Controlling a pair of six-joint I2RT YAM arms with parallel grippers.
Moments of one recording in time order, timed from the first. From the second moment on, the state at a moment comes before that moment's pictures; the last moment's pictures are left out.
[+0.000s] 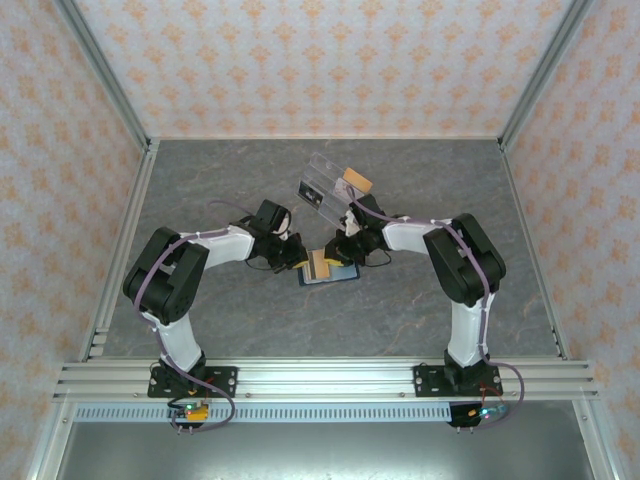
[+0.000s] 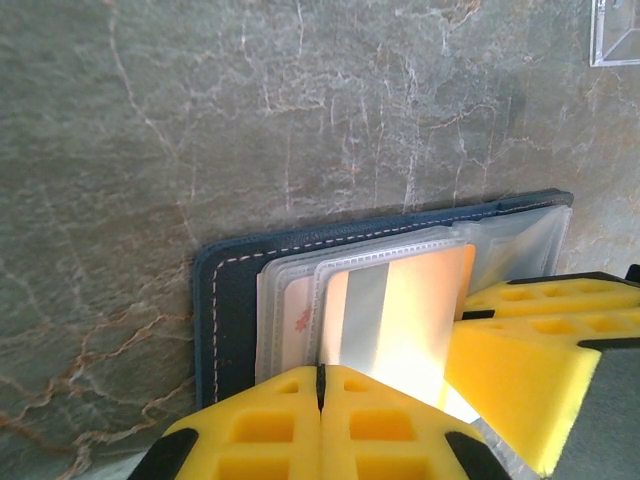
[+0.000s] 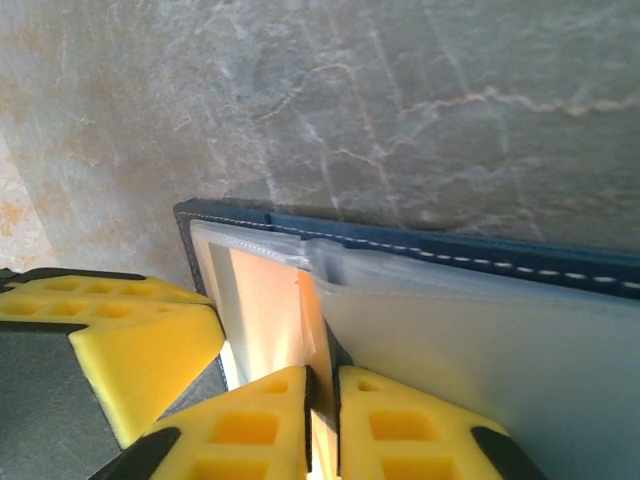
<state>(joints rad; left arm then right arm) -0.42 1.80 0.95 -0.24 0.47 -0.88 0.52 1.95 1.10 -0.23 -0.68 0.76</state>
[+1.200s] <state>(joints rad) -0.42 1.71 0.97 -0.30 0.45 -0.85 0.53 1.86 1.08 -0.31 -0.49 0.66</state>
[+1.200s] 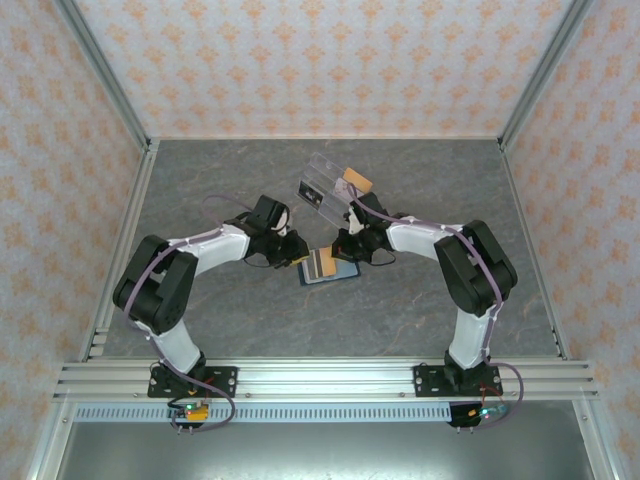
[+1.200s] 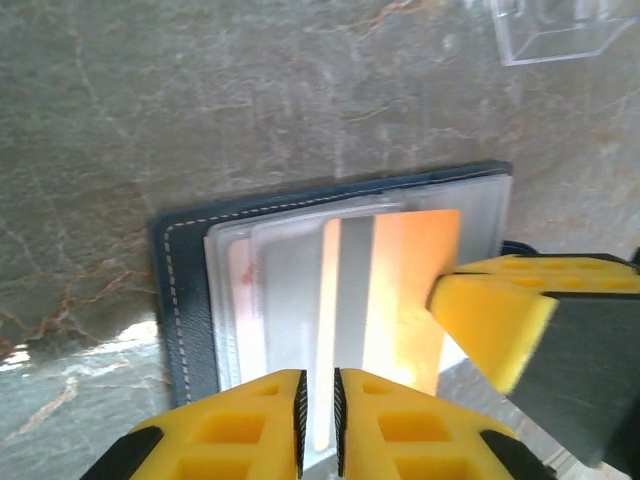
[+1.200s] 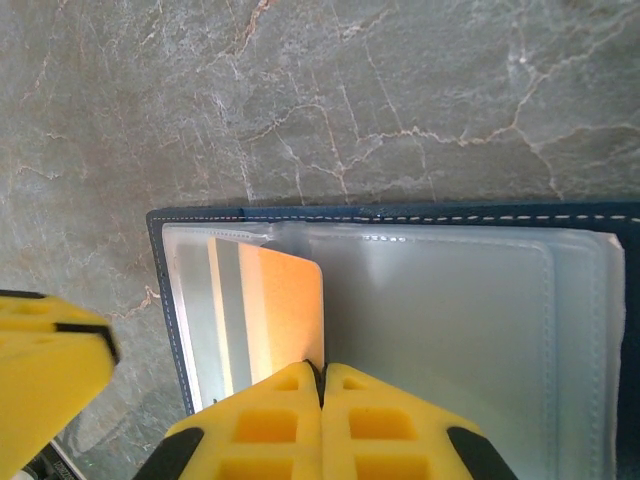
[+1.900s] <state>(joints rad) -0.45 1.82 1.00 -0.27 0.47 -0.86 0.52 1.86 1.07 -0.24 -0.55 0.69</state>
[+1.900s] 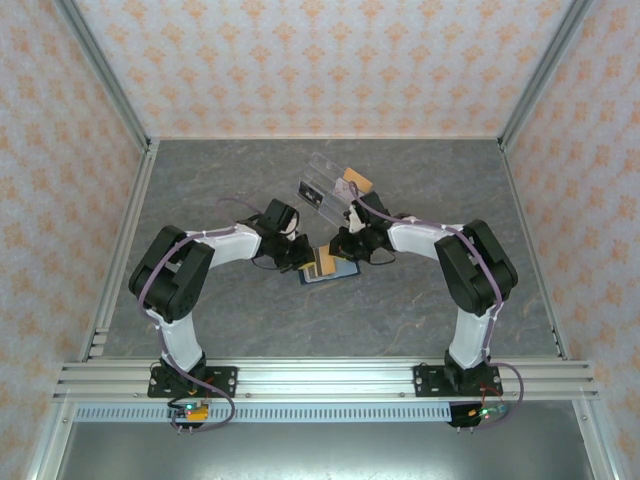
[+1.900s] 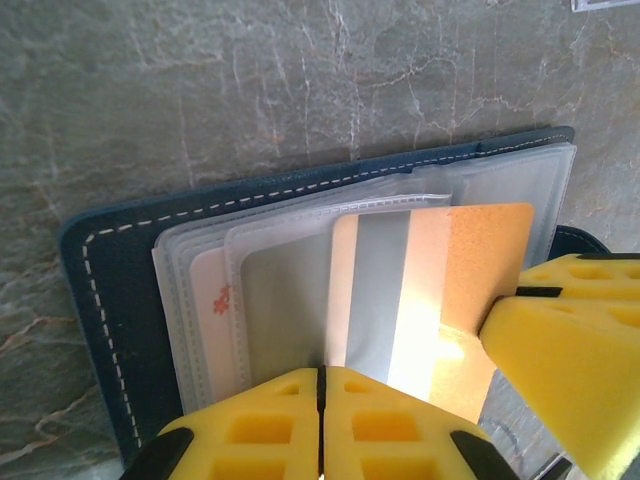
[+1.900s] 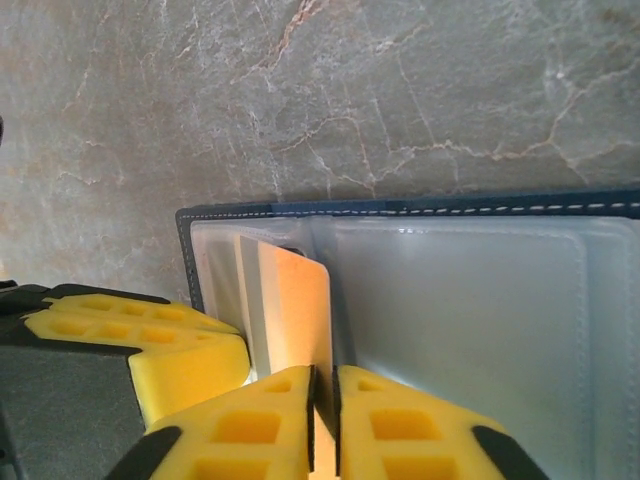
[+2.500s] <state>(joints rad) -0.45 1.83 1.00 -0.27 0.47 -0.86 0.51 1.86 1.05 -0.18 -0.56 0.73</state>
